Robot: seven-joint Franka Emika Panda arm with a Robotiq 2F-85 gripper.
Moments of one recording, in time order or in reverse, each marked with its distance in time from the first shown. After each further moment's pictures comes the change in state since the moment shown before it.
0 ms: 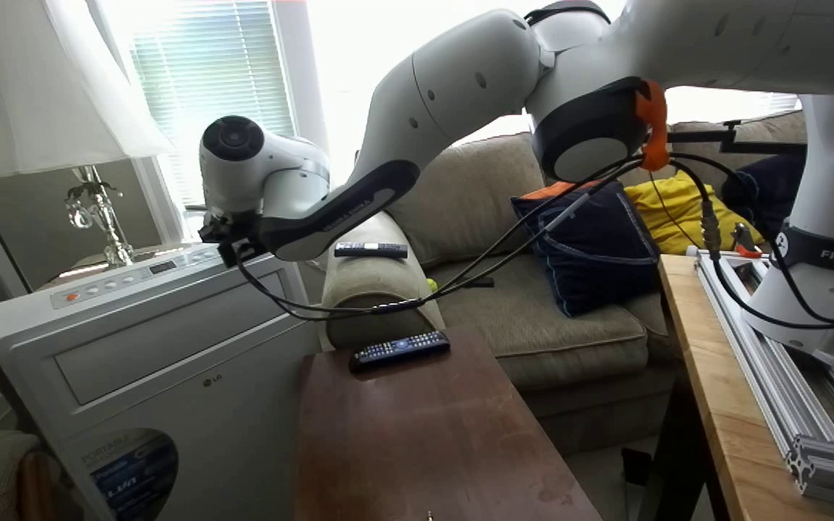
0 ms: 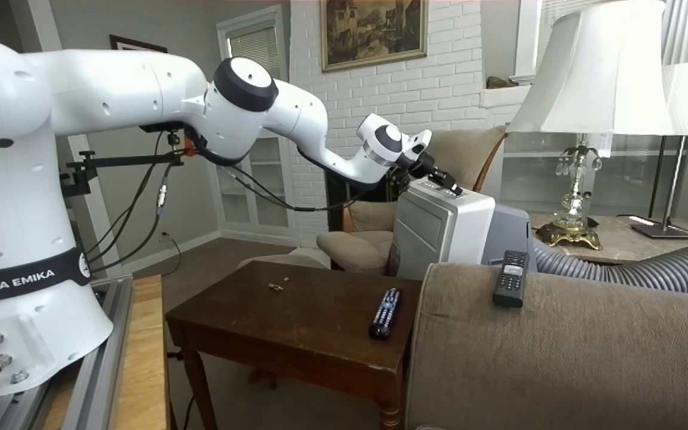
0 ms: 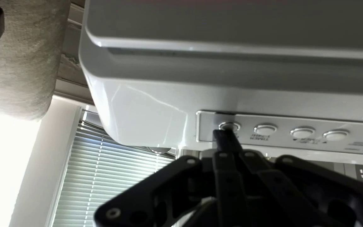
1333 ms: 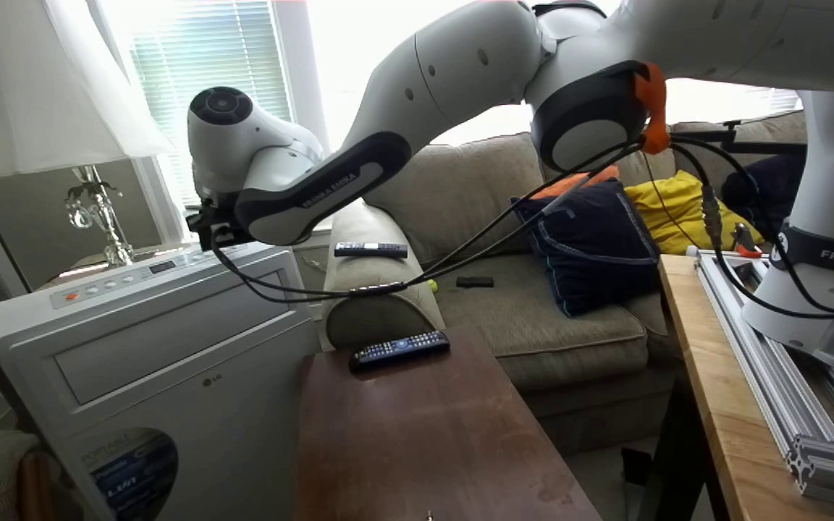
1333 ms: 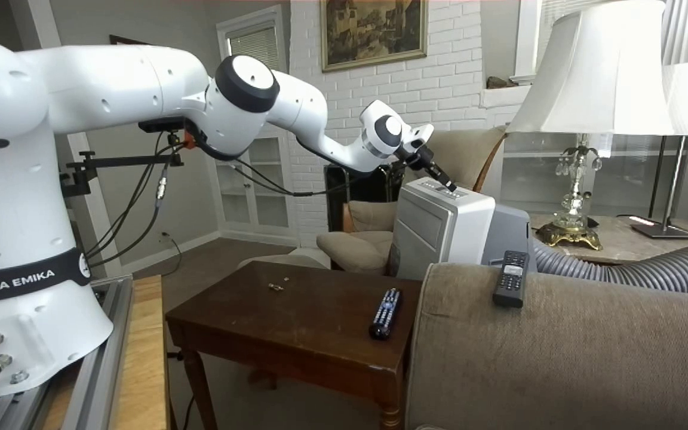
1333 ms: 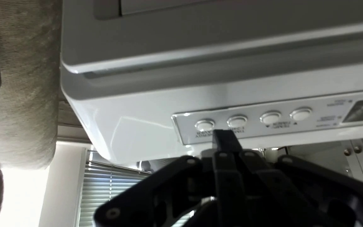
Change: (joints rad) arm -0.033 -0.036 0.097 0.051 0.105 -0.078 0.022
